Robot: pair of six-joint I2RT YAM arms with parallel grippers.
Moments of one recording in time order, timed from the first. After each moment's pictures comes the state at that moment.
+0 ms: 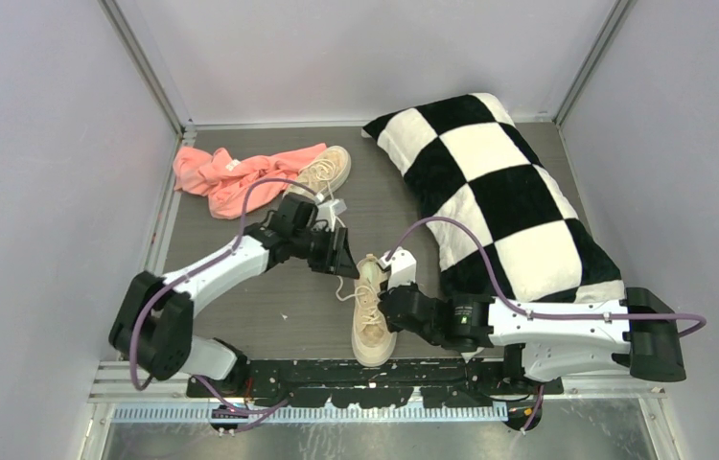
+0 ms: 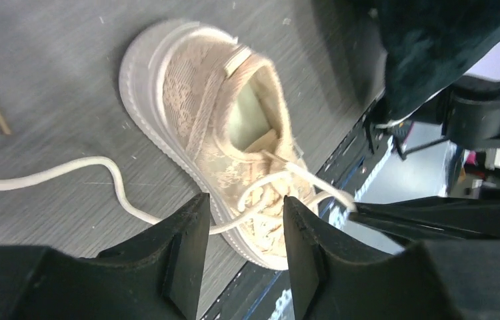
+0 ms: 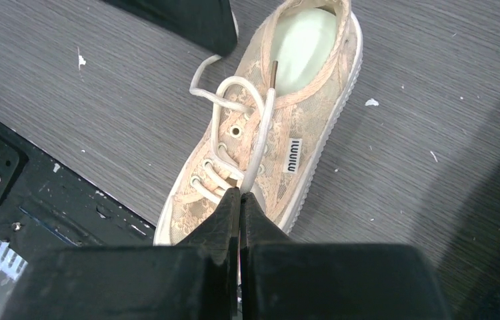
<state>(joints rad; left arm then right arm) -0.54 1.35 0.85 -0.32 0.59 -0.42 1.35 1.14 0.72 -0.33 0.54 0.68</state>
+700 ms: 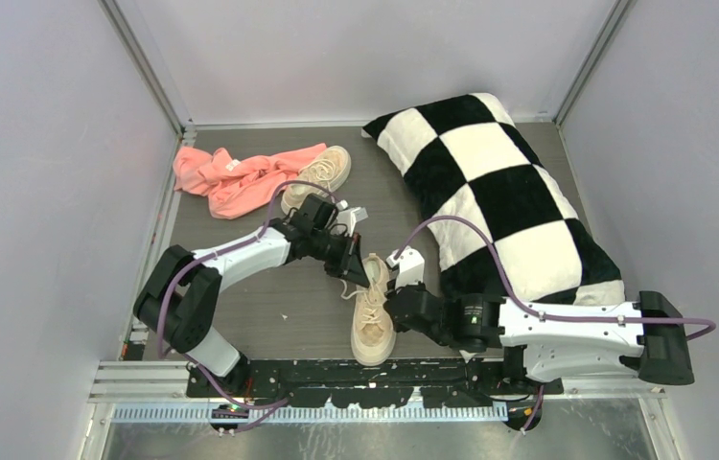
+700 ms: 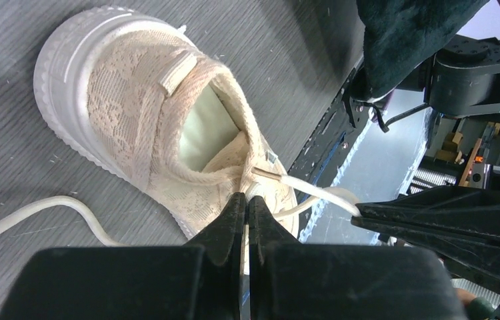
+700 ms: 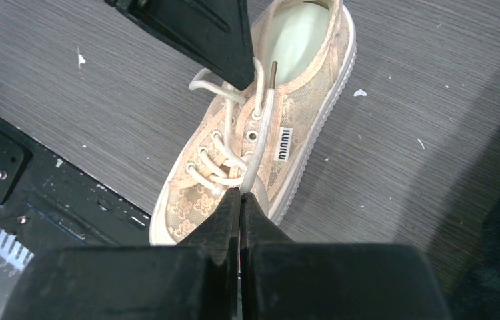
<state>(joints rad) -0.61 1.57 0.91 -0.30 0.75 -0.39 1.35 1.09 0.72 -0.40 0.55 0.71</state>
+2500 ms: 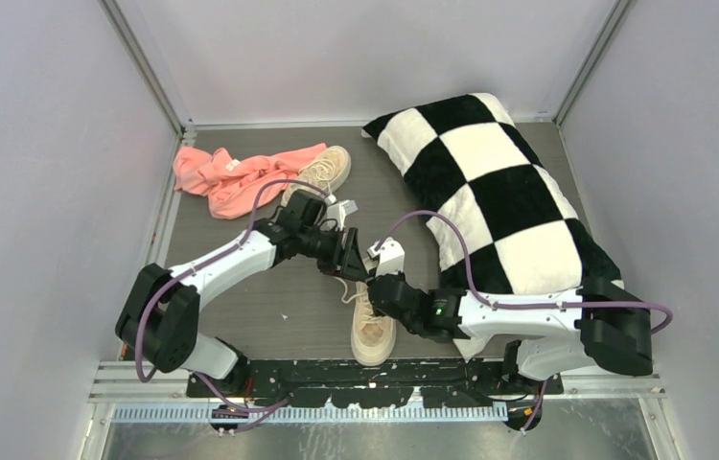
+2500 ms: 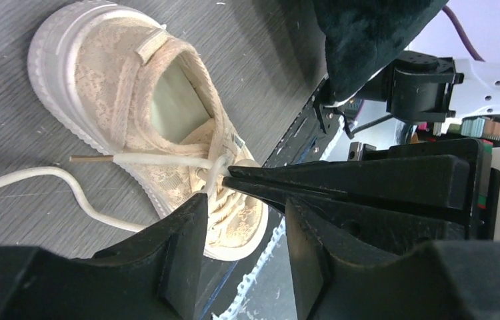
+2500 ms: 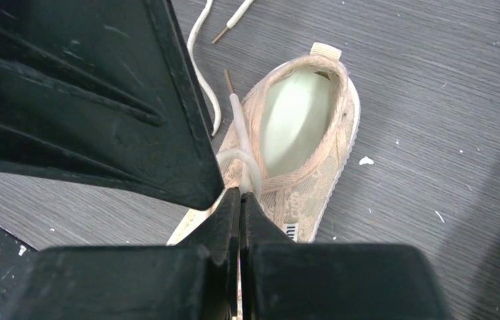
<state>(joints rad) -0.58 1.45 0.91 -0.34 0.76 -0.46 1.26 1.32 0.70 -0.07 0.58 0.62</state>
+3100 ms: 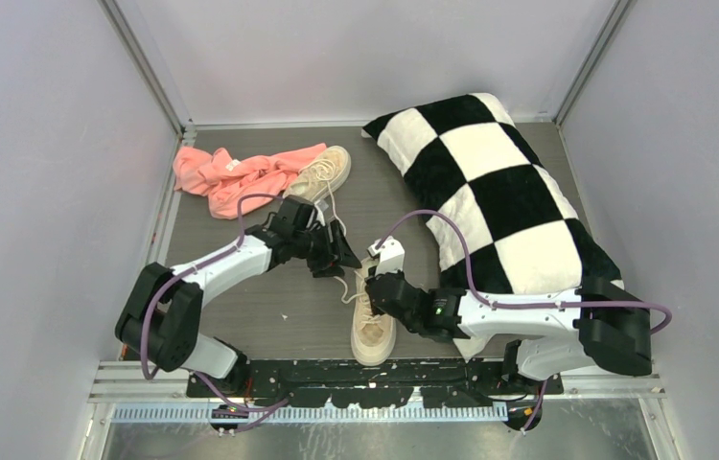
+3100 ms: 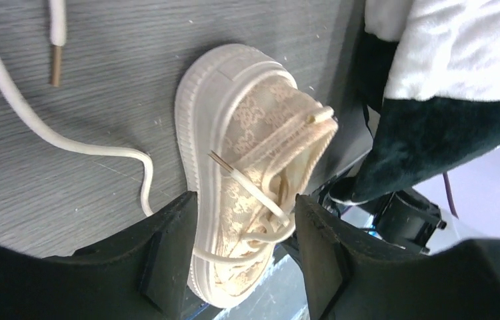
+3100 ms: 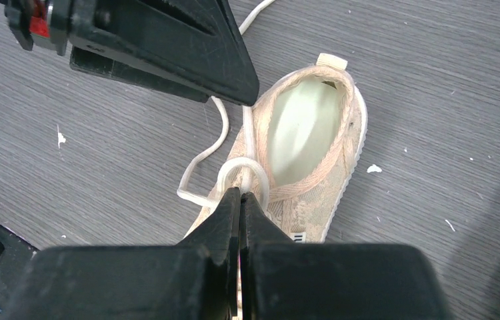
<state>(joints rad) -0.52 1.44 0.82 -0.27 0.50 -0.82 1.25 1.32 0.69 -0.02 0.57 0.62</state>
